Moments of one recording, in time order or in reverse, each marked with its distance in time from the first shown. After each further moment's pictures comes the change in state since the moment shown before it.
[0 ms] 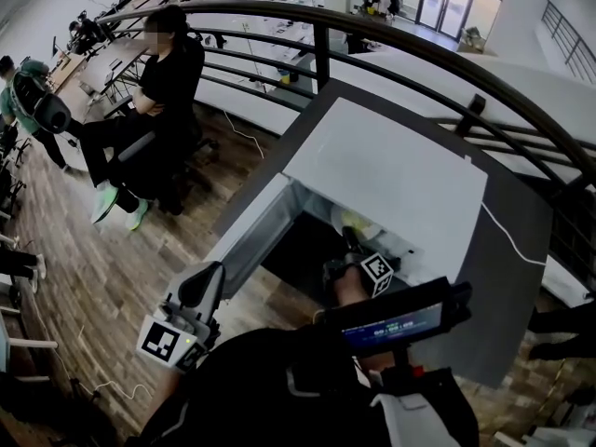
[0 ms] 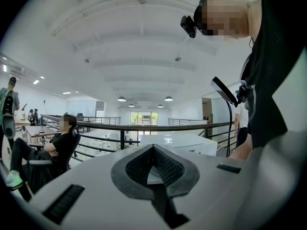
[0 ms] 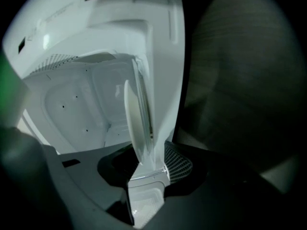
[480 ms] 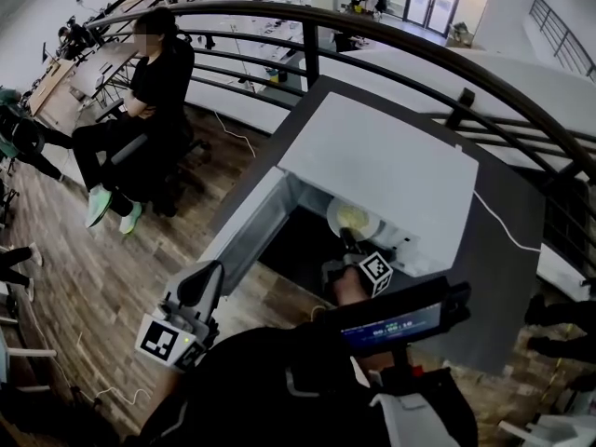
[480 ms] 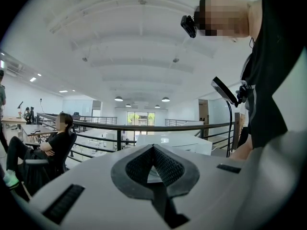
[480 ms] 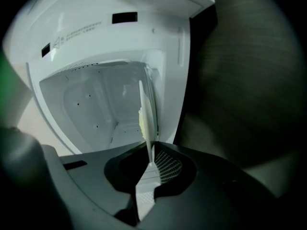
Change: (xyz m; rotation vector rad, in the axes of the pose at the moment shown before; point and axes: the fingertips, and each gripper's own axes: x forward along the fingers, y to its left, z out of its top) left arm -0.006 0.008 -0.006 -0.010 -0.003 -0.045; right arm -0.012 0.006 -0.006 -0.074 -0.009 0.053
